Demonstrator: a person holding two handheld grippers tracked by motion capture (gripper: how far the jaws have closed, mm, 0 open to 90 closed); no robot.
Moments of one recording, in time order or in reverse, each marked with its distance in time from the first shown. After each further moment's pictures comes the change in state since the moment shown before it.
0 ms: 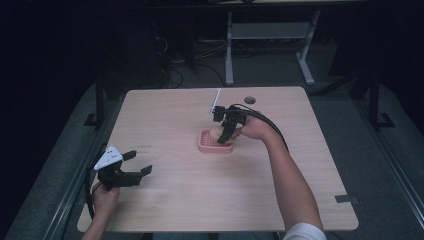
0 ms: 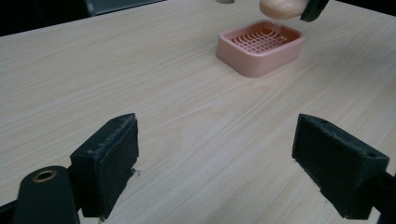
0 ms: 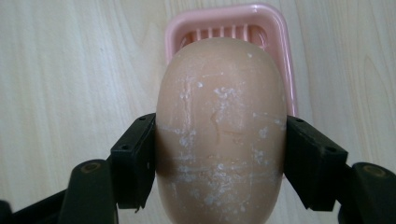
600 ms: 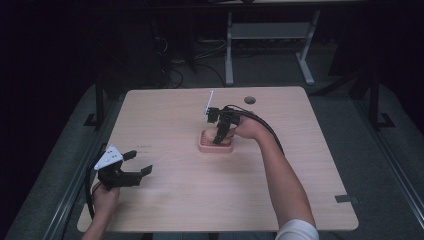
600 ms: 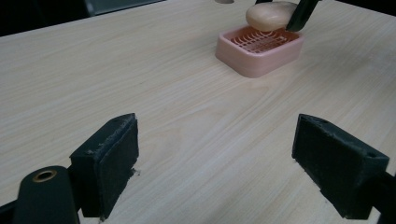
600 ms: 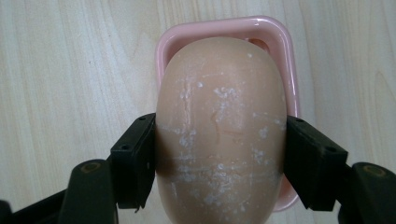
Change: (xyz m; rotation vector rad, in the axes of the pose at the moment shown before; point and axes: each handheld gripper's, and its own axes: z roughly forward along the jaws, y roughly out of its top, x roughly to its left) left arm -0.001 0.000 0.001 0.003 -0.005 -0.002; right arm -0.003 0.015 0.017 0.017 0.016 0.005
